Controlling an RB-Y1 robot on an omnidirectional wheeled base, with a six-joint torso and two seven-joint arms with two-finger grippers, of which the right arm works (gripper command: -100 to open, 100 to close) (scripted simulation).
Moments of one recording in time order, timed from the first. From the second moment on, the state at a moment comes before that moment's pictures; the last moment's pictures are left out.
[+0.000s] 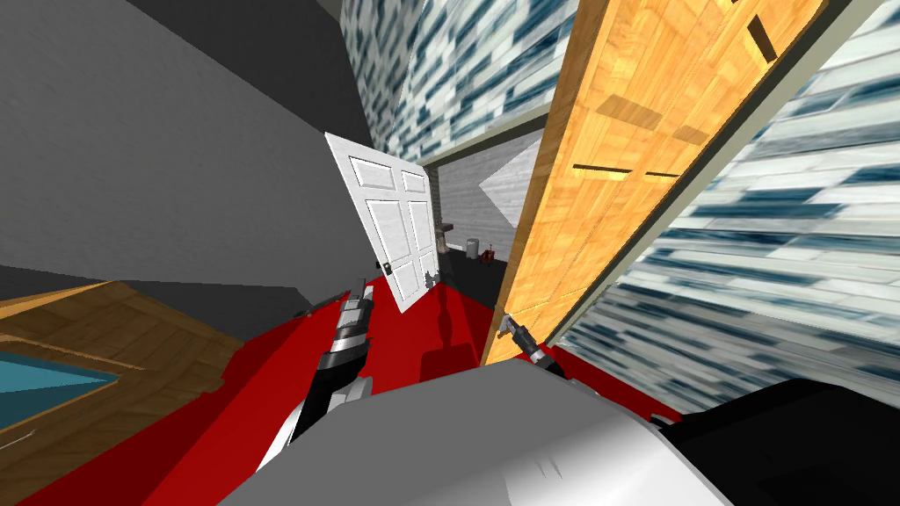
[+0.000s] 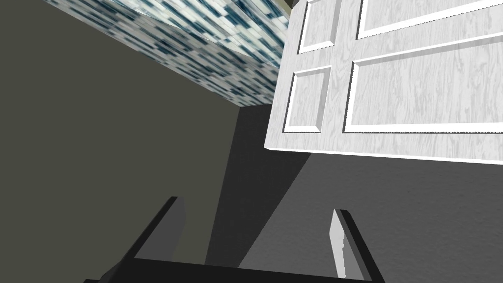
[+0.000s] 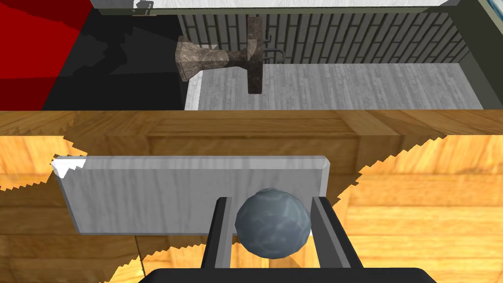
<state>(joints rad) 0.14 -0.53 0.37 -0.66 -0.27 -1.14 -0.34</state>
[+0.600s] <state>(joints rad) 0.13 -0.54 0.39 -0.58 -0.26 -1.23 -0.37</state>
